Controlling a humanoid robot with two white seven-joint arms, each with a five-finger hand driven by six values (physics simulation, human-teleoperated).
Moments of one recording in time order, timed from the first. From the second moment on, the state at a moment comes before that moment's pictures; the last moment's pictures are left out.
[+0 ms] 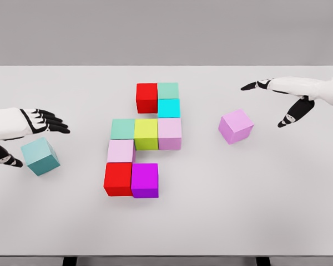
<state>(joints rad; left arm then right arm) -0.27 1.25 -0.34 -1.75 0.05 -0.61 -0.60 -0.83 -1.00 0.86 -1.50 -0.09 -0.20 0.61</state>
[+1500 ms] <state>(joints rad) -0.28 1.16 -0.44 -1.54 -0.23 -0.61 -0.42 -0.81 -0.85 0.93 -1.44 -0.04 -0.08 0.61</state>
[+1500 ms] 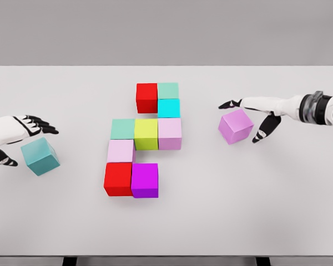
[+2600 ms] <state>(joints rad) -0.28 1.10 -0.46 -1.50 -0.30 -0.61 -0.41 -0.82 -0.84 0.95 -1.47 -0.03 -0.09 0.61</state>
